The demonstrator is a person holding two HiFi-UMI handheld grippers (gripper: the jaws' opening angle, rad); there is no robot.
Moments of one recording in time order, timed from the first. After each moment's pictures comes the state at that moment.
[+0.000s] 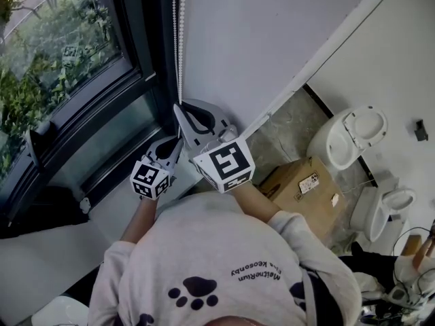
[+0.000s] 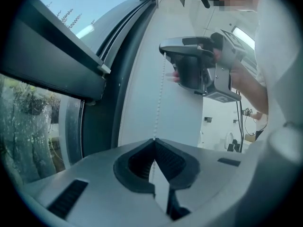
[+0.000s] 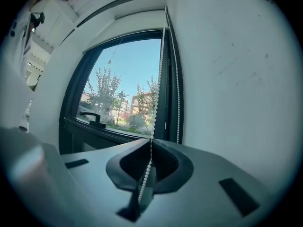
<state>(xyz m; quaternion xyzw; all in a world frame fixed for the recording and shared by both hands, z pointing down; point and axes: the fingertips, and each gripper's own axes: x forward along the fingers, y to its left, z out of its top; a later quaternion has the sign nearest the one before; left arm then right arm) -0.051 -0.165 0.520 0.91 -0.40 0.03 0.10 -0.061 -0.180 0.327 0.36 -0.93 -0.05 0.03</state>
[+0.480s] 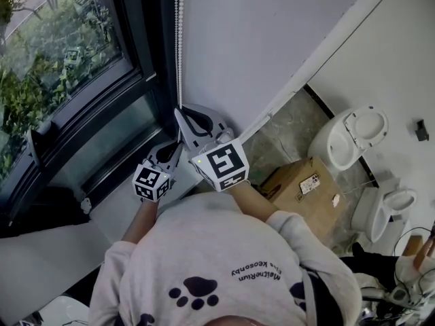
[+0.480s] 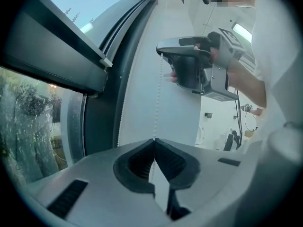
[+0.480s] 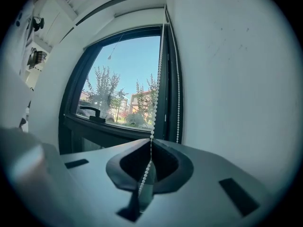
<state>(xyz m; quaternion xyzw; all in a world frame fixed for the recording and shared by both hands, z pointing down) -0.053 -0.157 0.543 0.91 -0.40 0.05 0.10 -0.060 -0.183 0.352 0.36 -0.93 -0.04 0.03</state>
